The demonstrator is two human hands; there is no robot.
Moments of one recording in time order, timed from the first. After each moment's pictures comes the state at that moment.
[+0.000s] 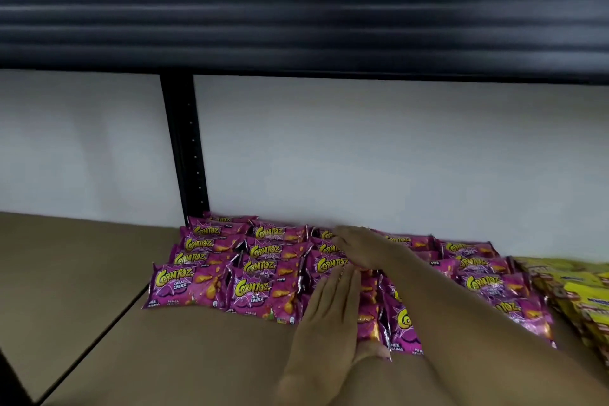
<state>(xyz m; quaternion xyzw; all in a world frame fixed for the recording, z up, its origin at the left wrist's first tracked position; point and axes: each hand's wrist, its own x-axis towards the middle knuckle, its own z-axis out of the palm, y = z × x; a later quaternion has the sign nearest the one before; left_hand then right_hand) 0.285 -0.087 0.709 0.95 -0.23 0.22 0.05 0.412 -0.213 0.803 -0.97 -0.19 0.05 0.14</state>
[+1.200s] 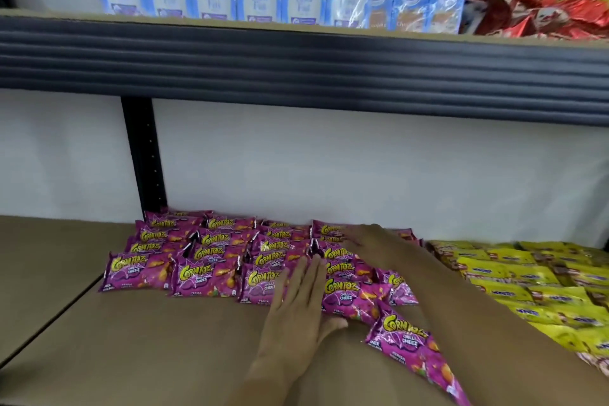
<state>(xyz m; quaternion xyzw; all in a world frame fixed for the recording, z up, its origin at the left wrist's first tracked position) 0.239 -0.145 0.718 0.95 -0.20 0.25 0.03 0.326 -0.345 0.828 -0.98 -0.18 0.00 0.12</state>
